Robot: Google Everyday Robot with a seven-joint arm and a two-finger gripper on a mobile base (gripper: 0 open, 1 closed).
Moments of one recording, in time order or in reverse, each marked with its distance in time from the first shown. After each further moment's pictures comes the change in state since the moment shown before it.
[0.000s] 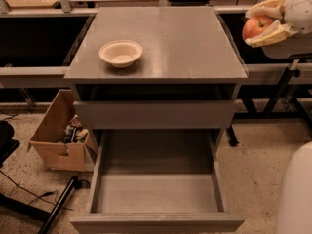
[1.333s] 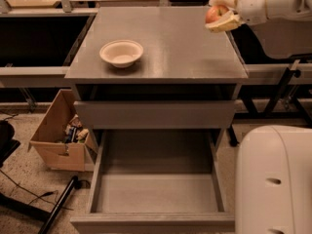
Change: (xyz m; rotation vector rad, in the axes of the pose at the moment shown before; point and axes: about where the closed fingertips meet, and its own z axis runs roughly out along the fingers) arm -0.012 -0.067 0.105 0.126 -0.073 0.037
